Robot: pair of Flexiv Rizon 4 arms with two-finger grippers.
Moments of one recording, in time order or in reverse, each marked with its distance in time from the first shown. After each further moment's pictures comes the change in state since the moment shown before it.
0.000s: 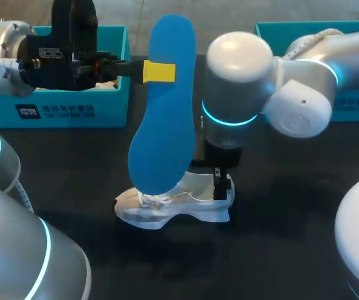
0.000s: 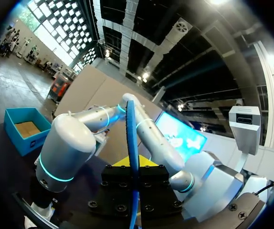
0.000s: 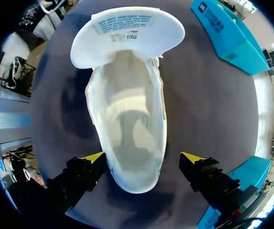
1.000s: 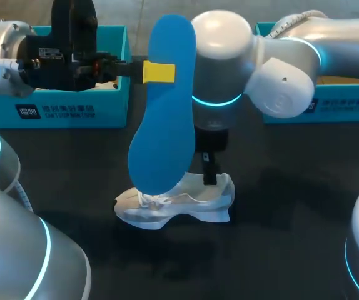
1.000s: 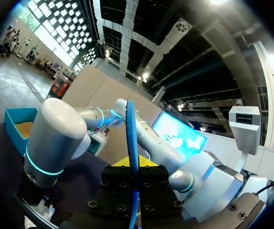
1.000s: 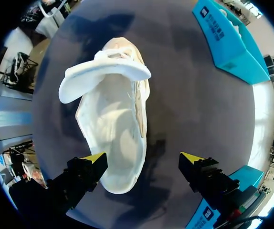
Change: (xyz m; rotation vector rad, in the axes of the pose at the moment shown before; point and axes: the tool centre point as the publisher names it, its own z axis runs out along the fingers) left arm 0.000 0.000 0.000 0.000 0.000 0.000; right arm -0.027 0.026 -0.019 0.002 0.007 -0.051
